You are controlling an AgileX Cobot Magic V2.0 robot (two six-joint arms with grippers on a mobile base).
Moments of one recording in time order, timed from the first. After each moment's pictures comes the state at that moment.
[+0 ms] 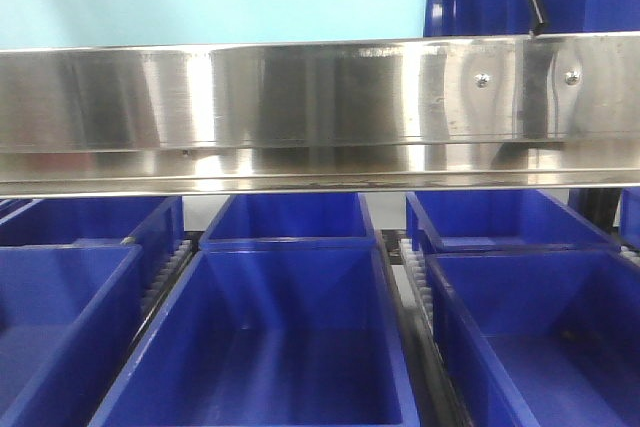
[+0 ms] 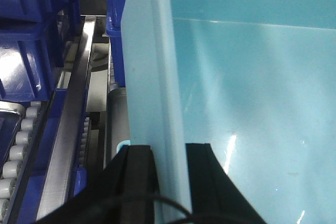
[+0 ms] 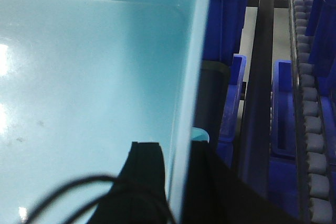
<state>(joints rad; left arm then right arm) -0.32 1.48 -1.83 0.02 0.81 -0.10 0.45 1.84 -2.23 0.03 0.98 0.17</state>
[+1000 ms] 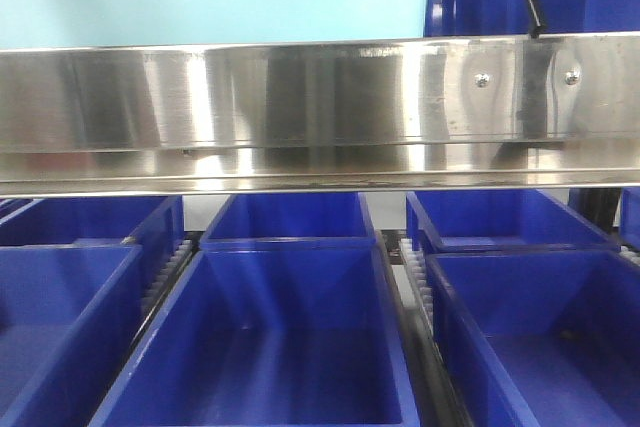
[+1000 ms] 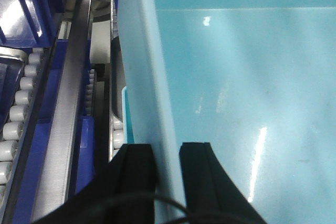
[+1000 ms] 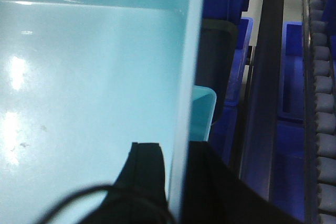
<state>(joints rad) -0.32 1.49 -1.83 0.04 0.99 -0.11 0.45 1.85 -2.23 0.06 1.09 0.17</state>
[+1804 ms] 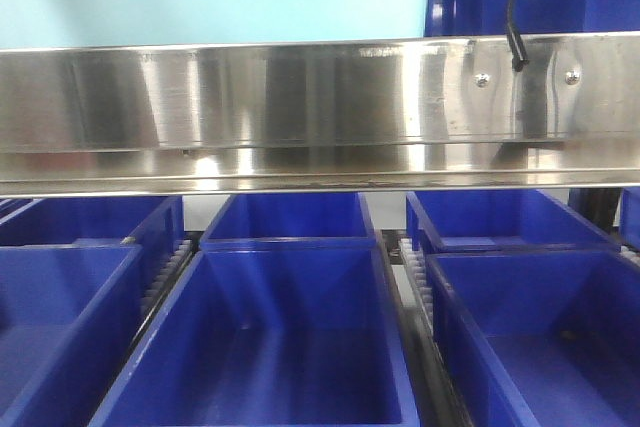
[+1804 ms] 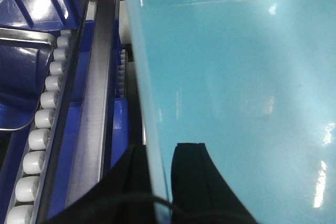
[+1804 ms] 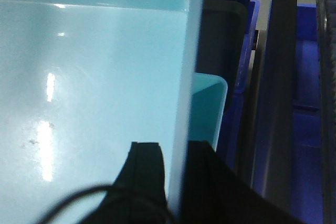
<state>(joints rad) -0.32 1.57 -1.84 0.16 1.00 -0.12 0.46 1.90 -2.23 0.08 1.08 0.19</state>
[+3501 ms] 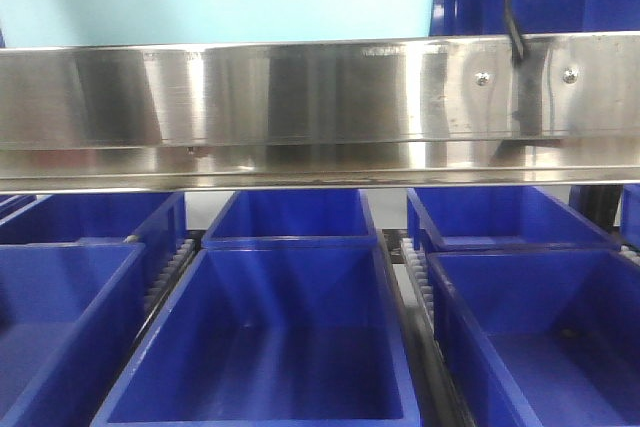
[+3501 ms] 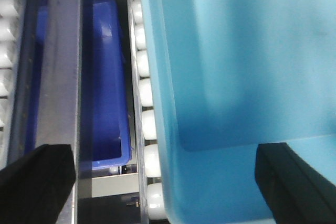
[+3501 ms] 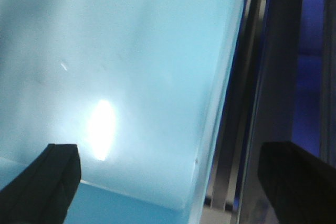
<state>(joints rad) -0.33 1.58 -1.71 0.14 1.19 -0.11 0.51 1.84 -2.10 0.02 1.23 0.24</state>
